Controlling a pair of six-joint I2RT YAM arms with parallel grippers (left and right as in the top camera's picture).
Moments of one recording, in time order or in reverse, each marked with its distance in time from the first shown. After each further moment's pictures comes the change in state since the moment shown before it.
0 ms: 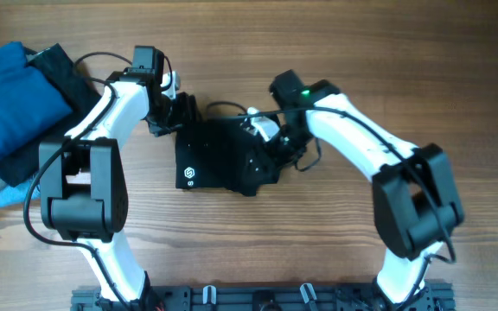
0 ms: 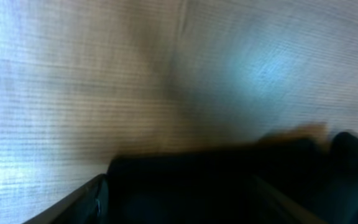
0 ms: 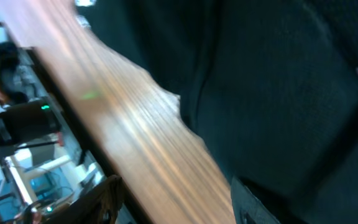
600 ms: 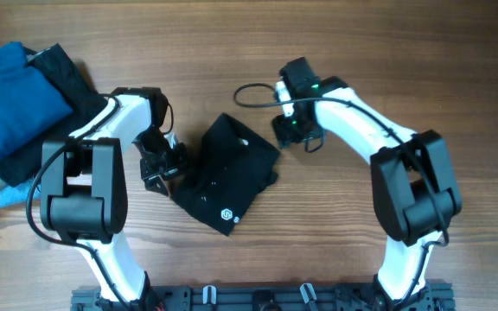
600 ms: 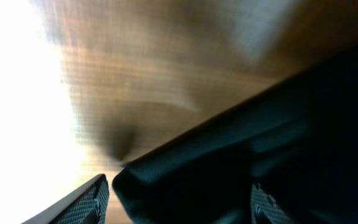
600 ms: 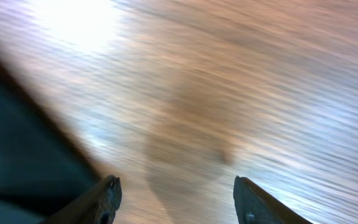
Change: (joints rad) left arm 0.000 -0.006 -0.136 -0.447 -0.006 -0.016; right arm -0.120 0.050 -0.001 0.236 0.594 0.213
